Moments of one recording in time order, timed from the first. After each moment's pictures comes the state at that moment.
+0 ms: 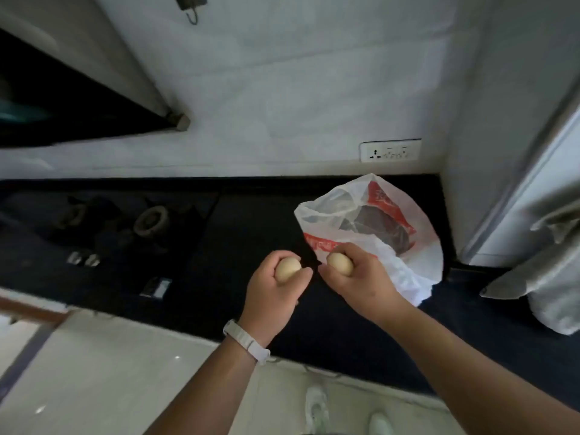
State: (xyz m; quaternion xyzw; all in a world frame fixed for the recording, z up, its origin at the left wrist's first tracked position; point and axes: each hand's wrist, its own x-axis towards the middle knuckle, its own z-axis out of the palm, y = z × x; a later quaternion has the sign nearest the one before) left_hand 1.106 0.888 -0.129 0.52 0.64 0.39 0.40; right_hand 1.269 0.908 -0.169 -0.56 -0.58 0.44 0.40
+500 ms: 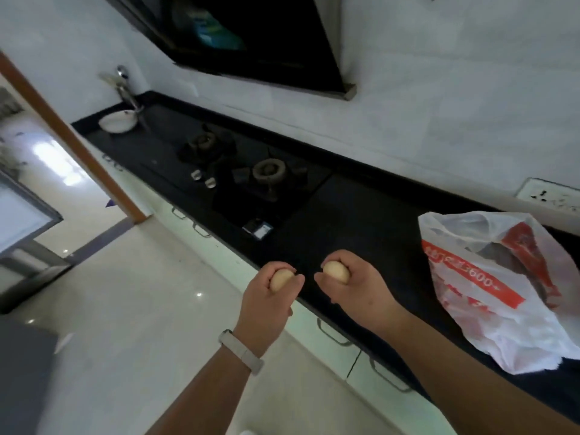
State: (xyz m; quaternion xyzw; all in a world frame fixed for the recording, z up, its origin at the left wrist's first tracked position) left_hand 0.919 0.770 -0.142 0.34 0.72 0.51 0.32; right_hand 1.064 0.860 -0.136 -0.42 -0.71 0.51 0.24
